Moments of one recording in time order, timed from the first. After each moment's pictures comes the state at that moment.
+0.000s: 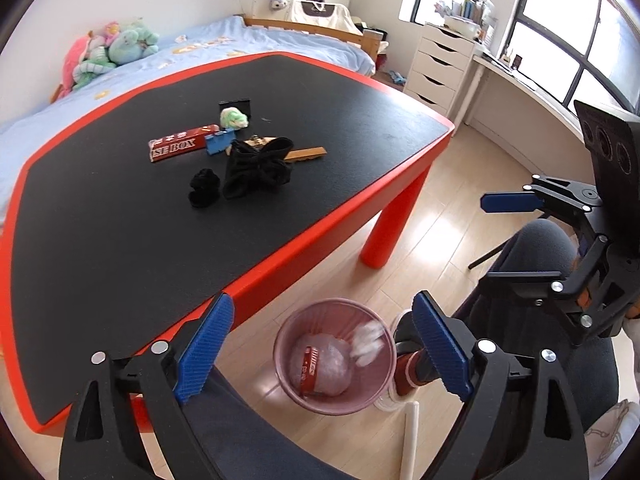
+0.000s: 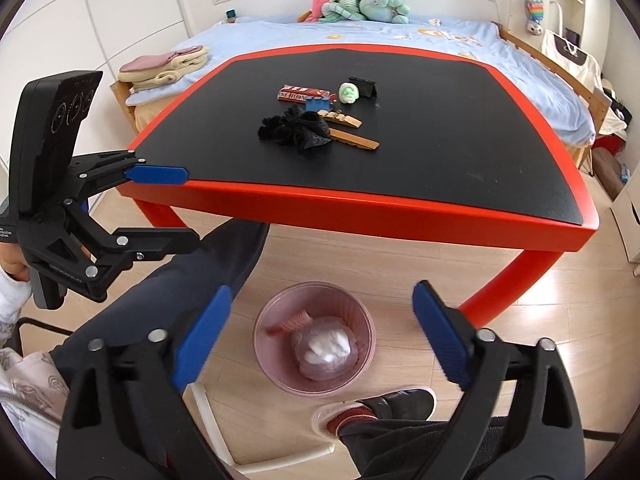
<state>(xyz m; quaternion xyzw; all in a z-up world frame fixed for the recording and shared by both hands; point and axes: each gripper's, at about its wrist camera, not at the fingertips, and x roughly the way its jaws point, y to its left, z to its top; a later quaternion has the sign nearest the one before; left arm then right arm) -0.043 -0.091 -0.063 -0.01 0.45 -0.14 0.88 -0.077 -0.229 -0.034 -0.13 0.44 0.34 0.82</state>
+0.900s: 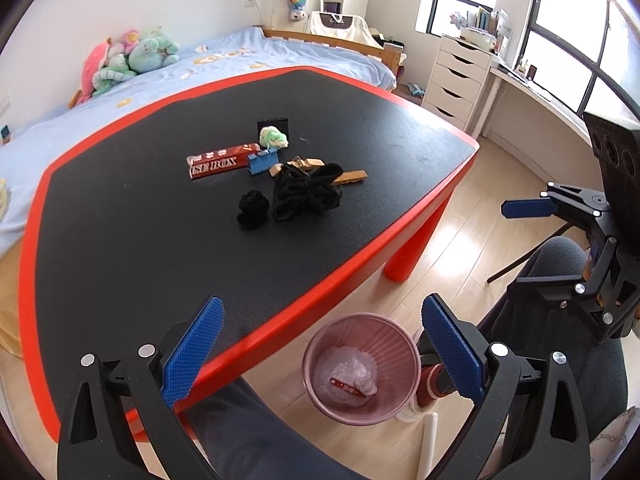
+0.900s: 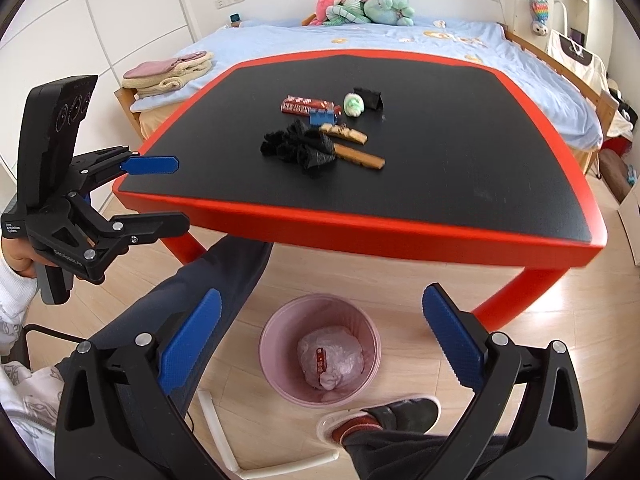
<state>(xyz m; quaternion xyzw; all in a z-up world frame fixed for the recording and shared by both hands) -0.034 -0.066 -0.049 0.00 0.43 -0.11 0.90 -0.062 -0.220 -0.026 -0.13 0.44 0.36 0.81</state>
